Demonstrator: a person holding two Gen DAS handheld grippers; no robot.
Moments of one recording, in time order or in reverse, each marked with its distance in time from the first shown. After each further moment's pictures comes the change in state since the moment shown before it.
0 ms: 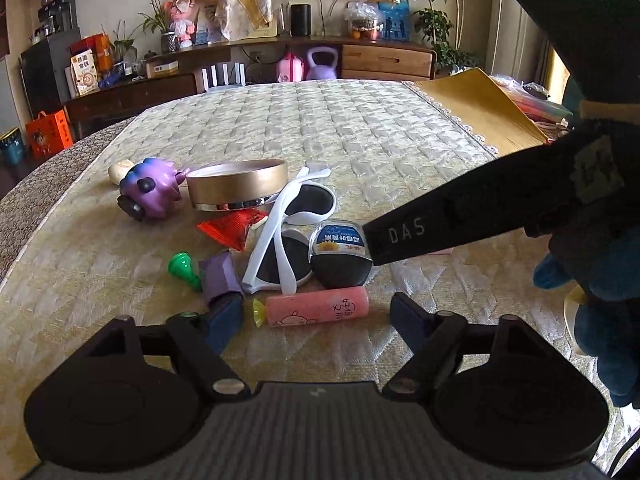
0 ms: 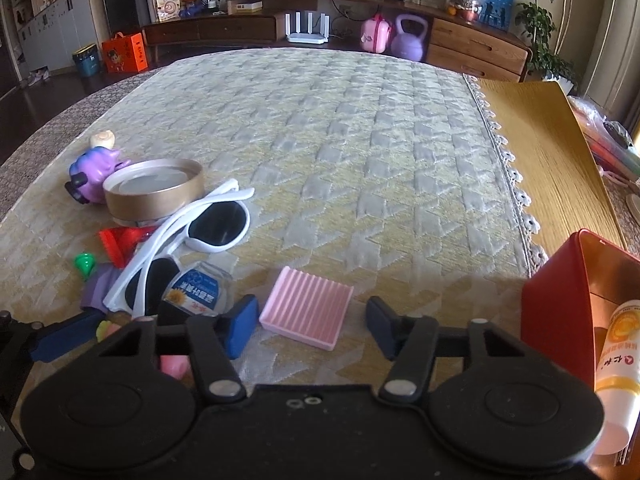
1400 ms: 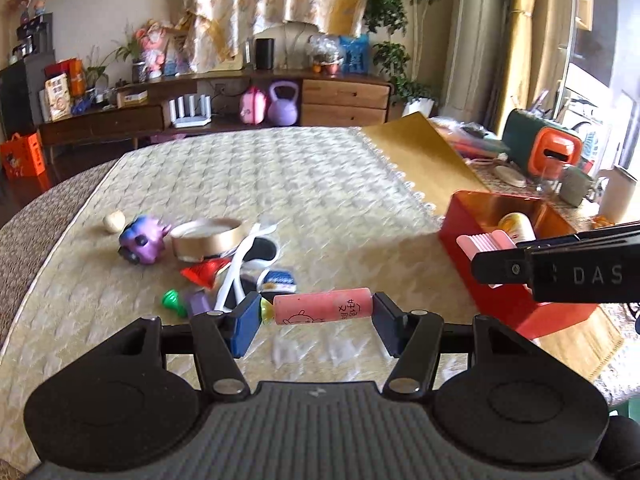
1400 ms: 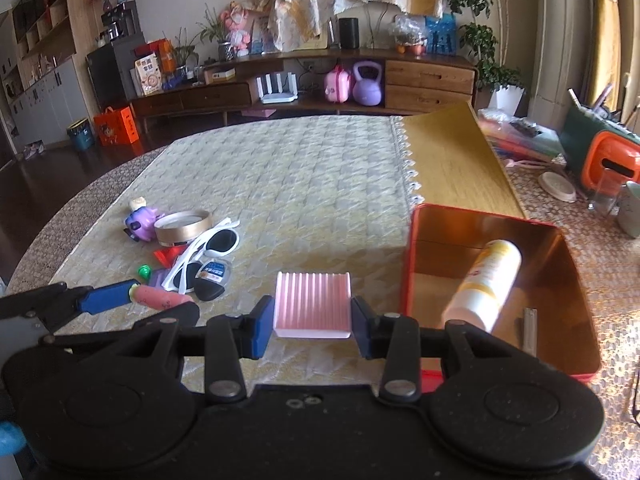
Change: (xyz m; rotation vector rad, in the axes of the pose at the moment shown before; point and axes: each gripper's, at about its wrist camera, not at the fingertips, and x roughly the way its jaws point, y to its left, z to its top) left arm -0.089 -0.017 0.020 0.027 -0.086 -0.125; right arm -0.152 -0.048 -0.056 0.152 -0.169 0.004
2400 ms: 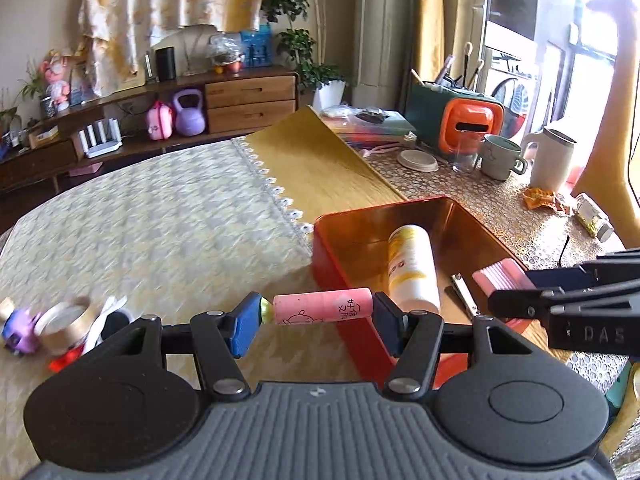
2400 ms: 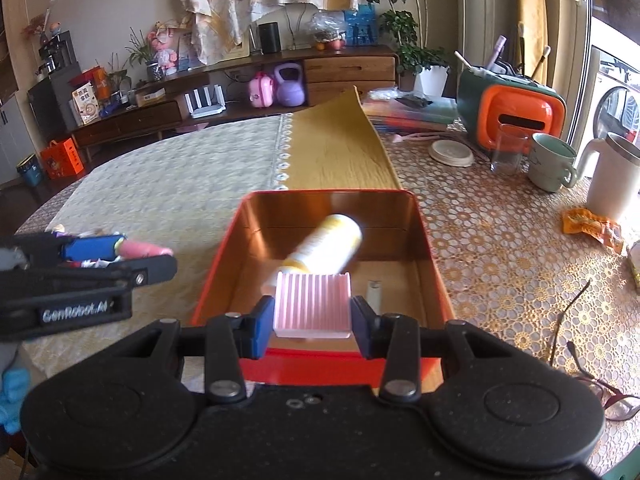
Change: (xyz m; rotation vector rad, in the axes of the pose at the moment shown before) left arm 0.055 -0.115 0.052 0.190 0.044 -0.178; right arm -0.020 -0.123 -0.028 0.132 -0.013 -0.120
